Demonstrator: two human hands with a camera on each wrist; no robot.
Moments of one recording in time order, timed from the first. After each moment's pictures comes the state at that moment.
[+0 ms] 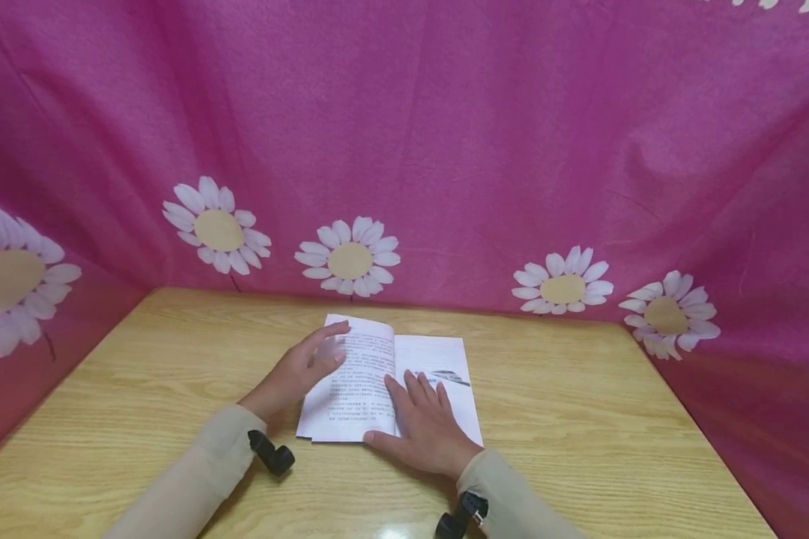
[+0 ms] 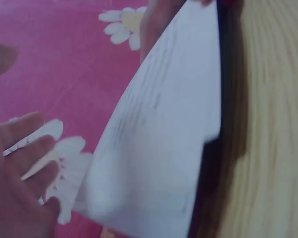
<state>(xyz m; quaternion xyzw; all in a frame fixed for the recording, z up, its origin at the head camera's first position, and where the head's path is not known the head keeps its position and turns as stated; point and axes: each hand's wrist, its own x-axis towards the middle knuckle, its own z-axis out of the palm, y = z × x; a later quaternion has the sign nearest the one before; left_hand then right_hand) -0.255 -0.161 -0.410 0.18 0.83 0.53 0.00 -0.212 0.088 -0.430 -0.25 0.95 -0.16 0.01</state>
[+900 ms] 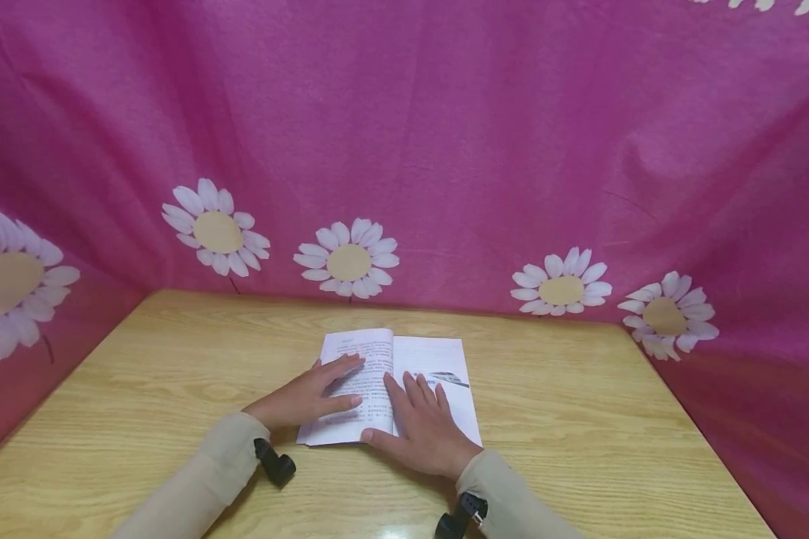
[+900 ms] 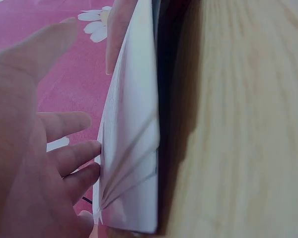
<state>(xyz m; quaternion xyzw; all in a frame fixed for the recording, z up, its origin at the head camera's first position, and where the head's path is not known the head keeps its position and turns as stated) -0.249 -0.153 -0.421 0.25 0.89 0.37 0.11 -0.213 0.088 -0.430 -0.26 0.95 -0.17 0.01</state>
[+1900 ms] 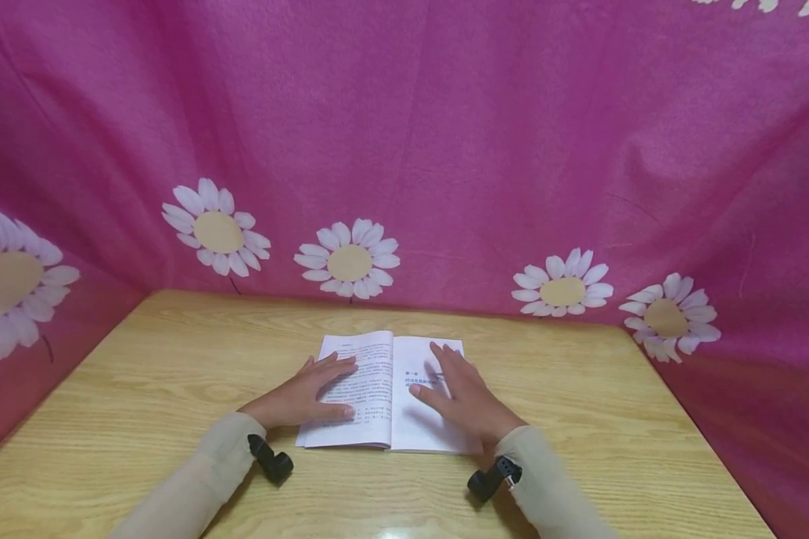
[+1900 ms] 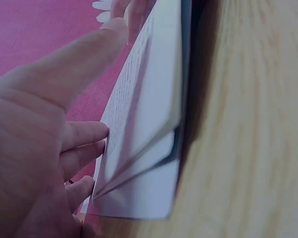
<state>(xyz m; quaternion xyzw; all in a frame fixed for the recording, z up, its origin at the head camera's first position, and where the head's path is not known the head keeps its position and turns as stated) -0.259 -0.165 -0.436 0.27 0.90 0.33 0.07 -0.253 0.143 -0.410 -0.19 0.93 -0.31 0.04</state>
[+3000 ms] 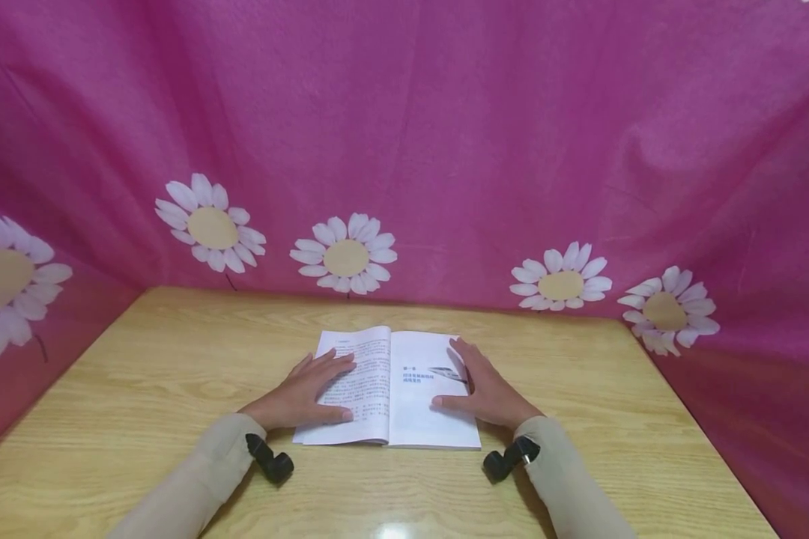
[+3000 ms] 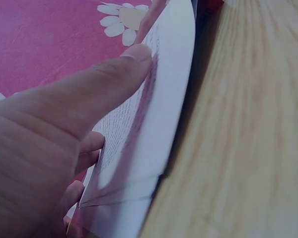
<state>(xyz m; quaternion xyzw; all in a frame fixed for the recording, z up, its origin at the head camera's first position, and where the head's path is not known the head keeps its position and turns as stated) -0.256 -0.162 -0.444 0.28 0.91 0.29 0.05 -0.279 0.187 -0.438 -0.18 0.93 -0.33 0.06</state>
